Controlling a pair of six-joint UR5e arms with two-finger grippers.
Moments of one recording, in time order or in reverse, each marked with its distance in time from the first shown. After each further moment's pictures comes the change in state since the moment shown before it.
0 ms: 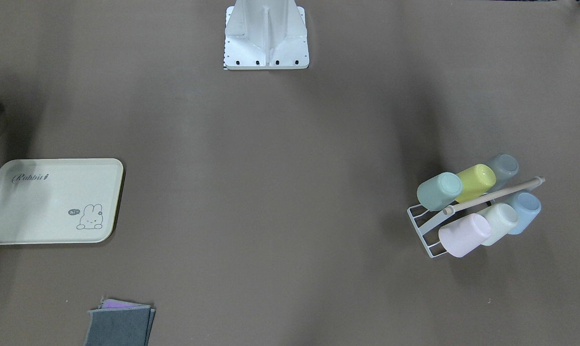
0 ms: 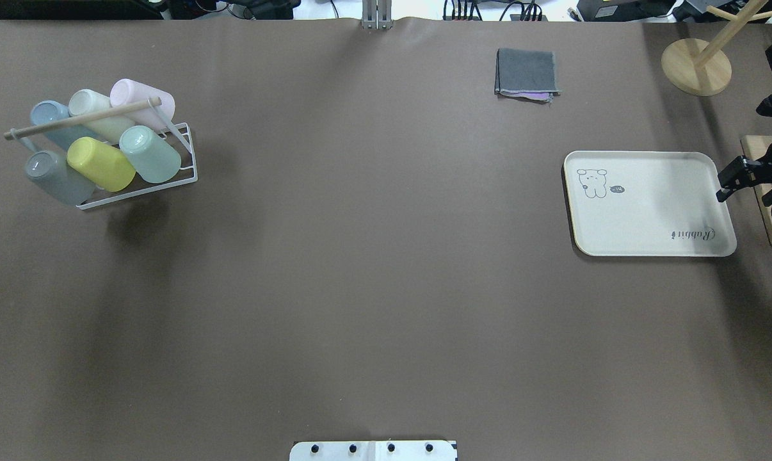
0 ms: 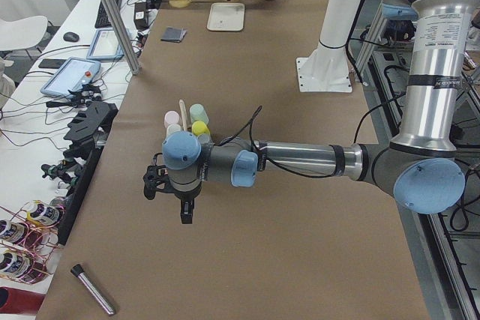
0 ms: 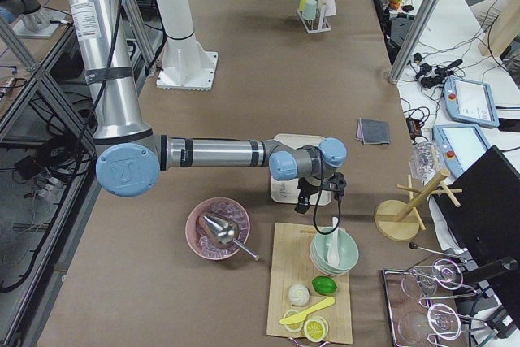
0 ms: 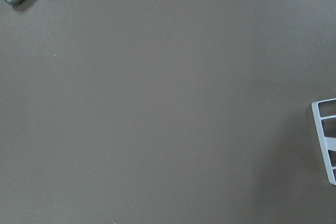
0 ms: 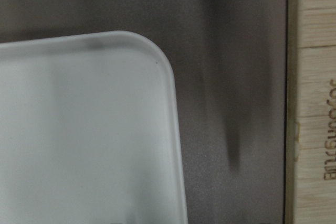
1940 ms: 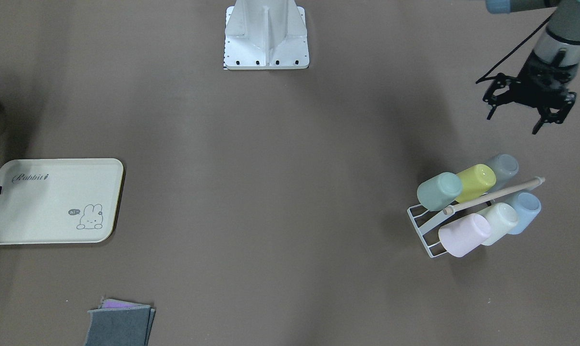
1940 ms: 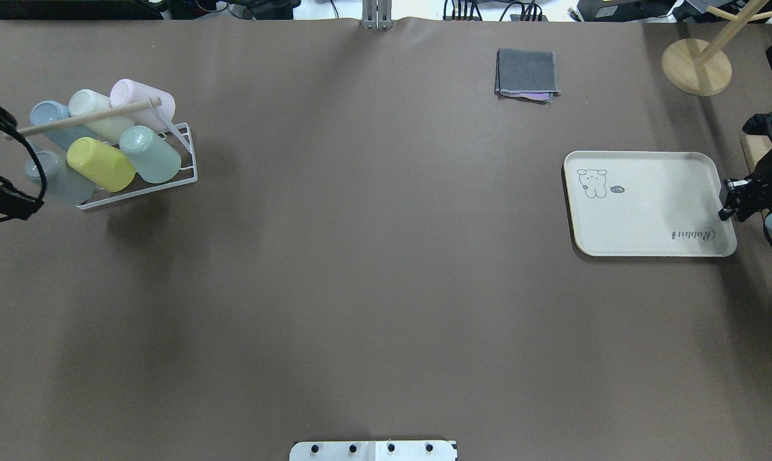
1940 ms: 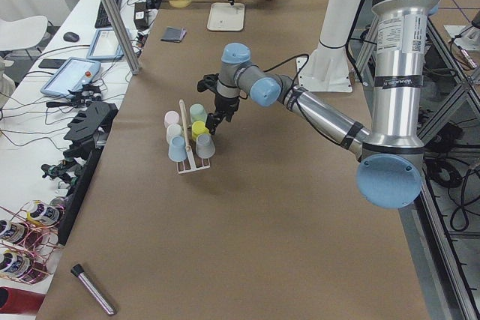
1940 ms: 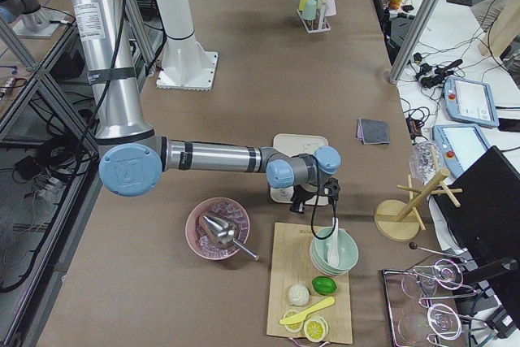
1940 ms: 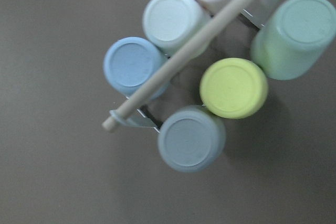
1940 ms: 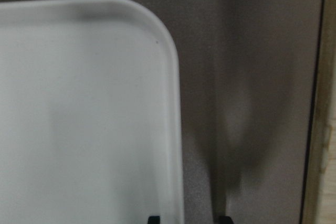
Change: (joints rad) left arm 0.648 0.071 -0.552 0.020 0.466 0.010; right arm -0.035 -0.006 -0.053 0.057 -0.006 -0.013
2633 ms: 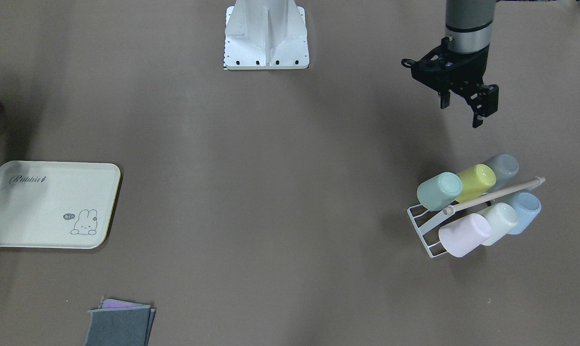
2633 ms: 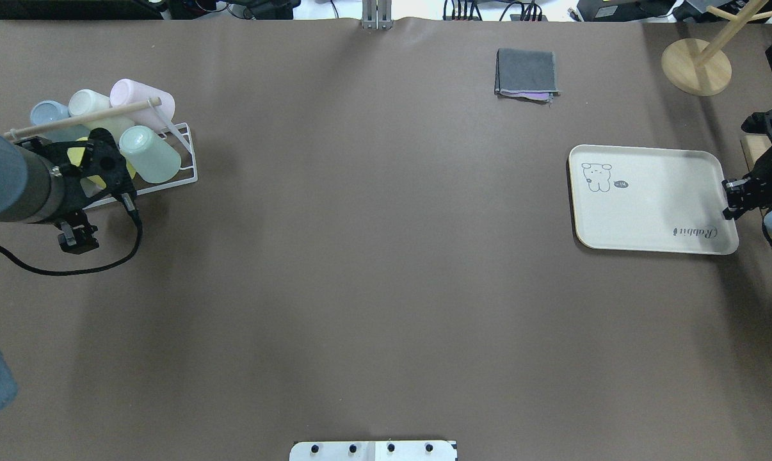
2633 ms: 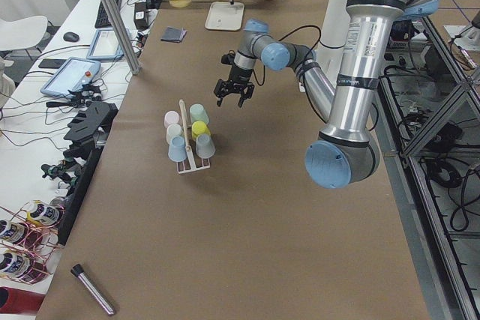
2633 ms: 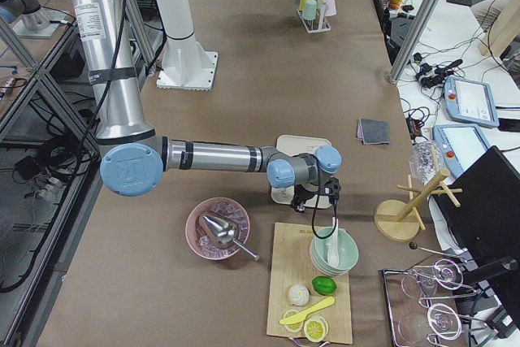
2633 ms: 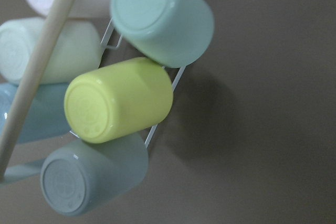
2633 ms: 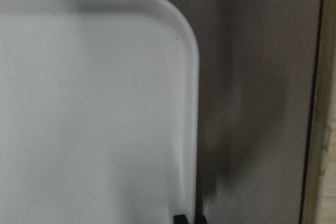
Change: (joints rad) left arm 0.301 -0.226 -0.123 0.442 0.427 0.313; right arm 0.002 0.004 0.002 0.000 0.002 0.000
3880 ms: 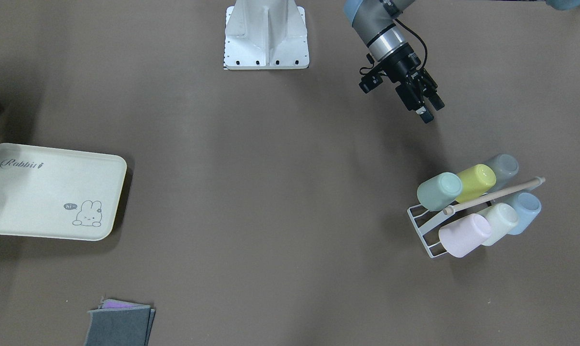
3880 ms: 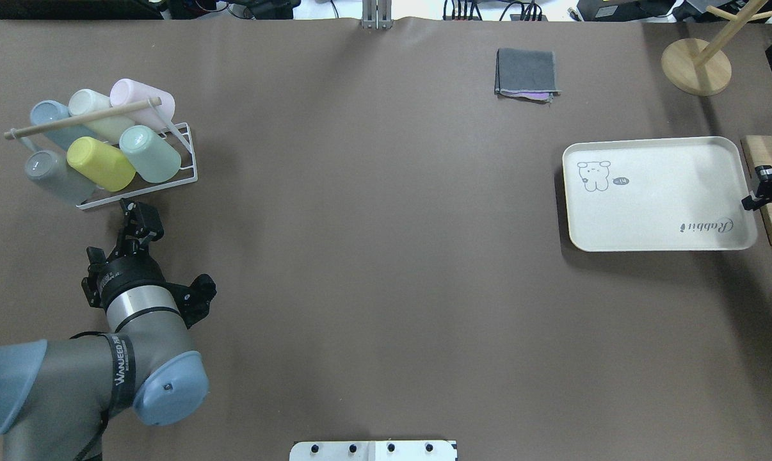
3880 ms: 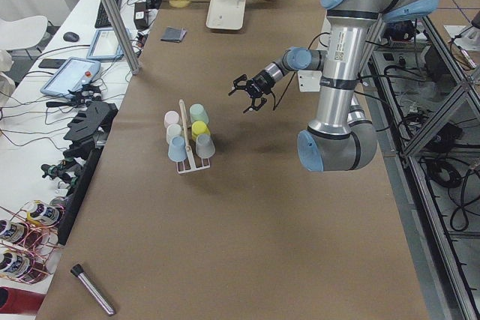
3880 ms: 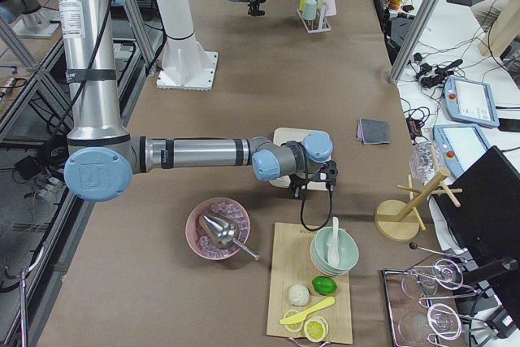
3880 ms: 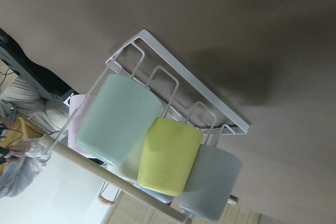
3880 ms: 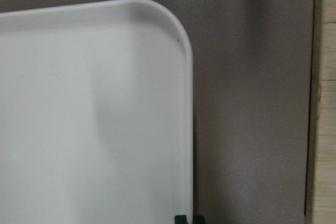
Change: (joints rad) left arm 0.441 -0.045 0.128 0.444 0.827 0.108; right arm 0.086 -0.121 0.236 0.000 0.119 0.003
